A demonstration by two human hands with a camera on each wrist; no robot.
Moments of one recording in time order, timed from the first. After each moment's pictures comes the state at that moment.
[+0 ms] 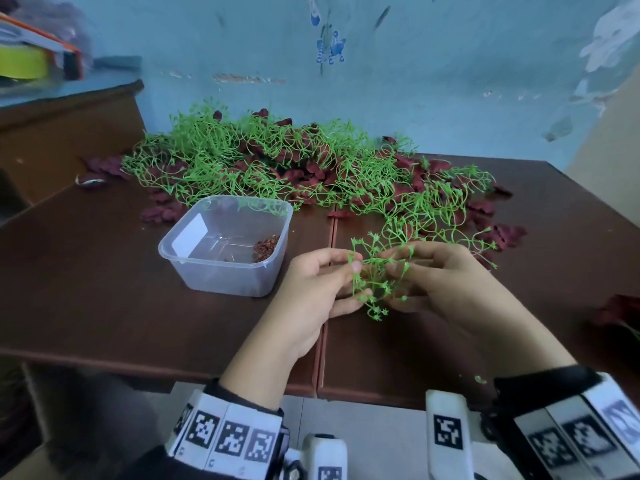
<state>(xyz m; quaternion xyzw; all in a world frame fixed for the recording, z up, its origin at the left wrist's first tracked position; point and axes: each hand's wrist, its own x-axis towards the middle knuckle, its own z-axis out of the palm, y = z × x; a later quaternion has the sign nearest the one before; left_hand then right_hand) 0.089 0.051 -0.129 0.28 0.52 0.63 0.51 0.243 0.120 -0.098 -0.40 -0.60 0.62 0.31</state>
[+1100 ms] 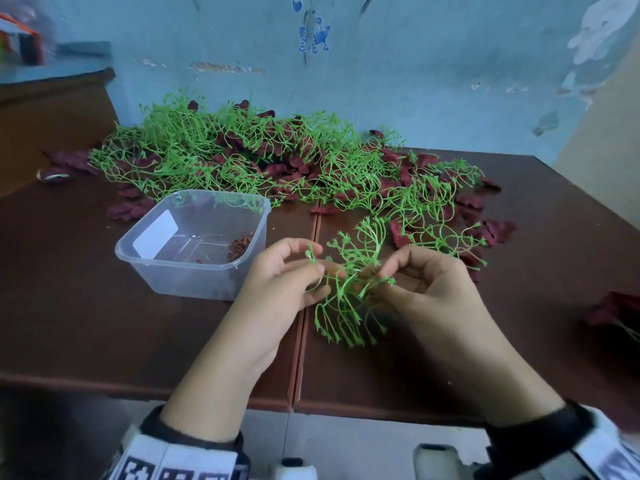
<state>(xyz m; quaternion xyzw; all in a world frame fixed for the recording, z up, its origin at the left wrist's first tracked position) 0.082 0.045 -0.128 0.32 0.52 0.65 0.45 0.248 0.110 -0.124 -0.34 -0.64 0.56 0.40</state>
